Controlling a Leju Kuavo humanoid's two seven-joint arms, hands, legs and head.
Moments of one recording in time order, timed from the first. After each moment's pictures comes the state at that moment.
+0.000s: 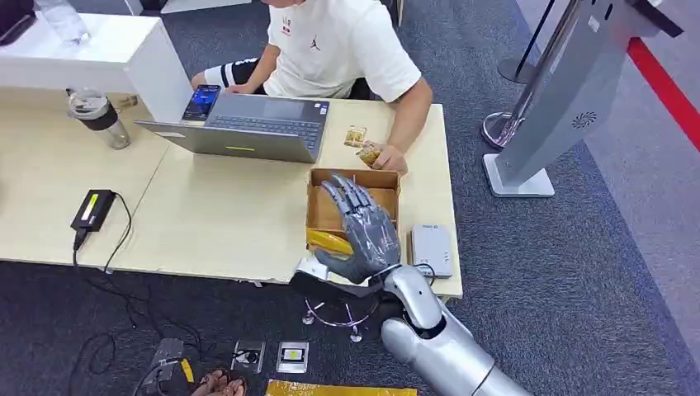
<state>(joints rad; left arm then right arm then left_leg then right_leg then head) -0.16 0.13 -0.23 -0.30 0.06 0.43 -0.05 -0.48 0.03 0.68 -1.09 1.18 -0.42 -0.06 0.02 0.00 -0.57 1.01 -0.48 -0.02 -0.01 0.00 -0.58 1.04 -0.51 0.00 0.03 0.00</state>
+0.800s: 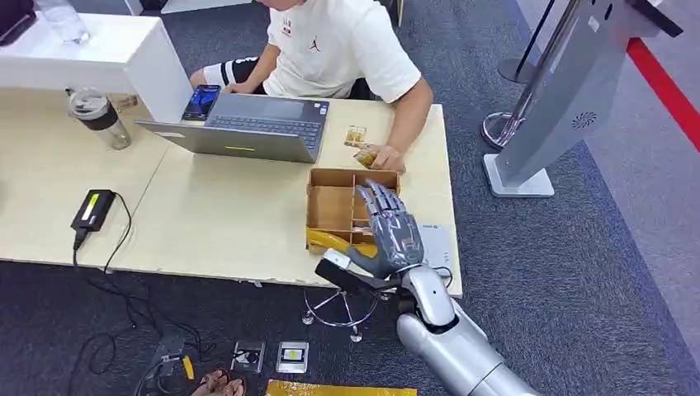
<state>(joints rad) -0.18 0.13 -0.19 -0.31 -0.07 0.45 0.03 -0.48 0.02 0.61 -0.94 1.26 -0.46 -0.01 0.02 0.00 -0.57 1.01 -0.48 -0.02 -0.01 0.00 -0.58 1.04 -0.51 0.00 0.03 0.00</state>
